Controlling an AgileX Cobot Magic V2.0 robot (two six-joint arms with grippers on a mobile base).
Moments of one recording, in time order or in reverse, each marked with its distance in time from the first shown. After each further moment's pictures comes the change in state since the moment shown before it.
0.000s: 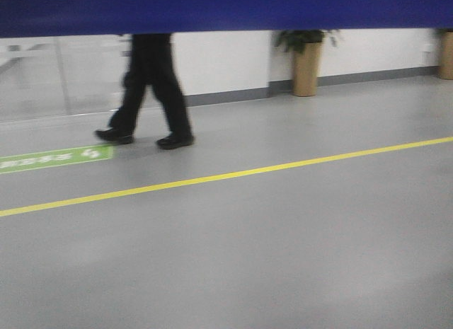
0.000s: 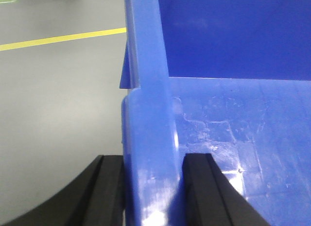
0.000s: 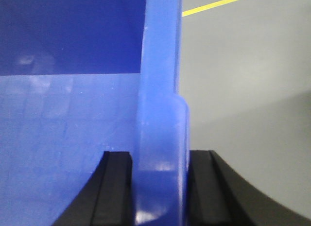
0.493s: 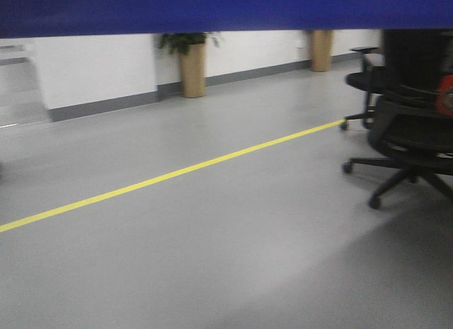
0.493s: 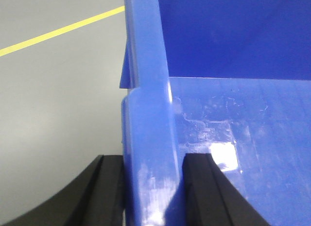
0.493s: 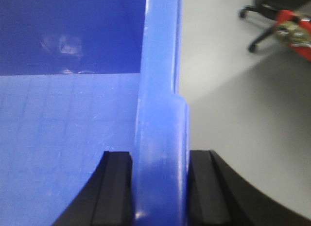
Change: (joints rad) left arm 0.000 0.000 0.000 0.000 0.000 0.000; right arm 0.000 0.000 0.000 0.000 0.000 0.000
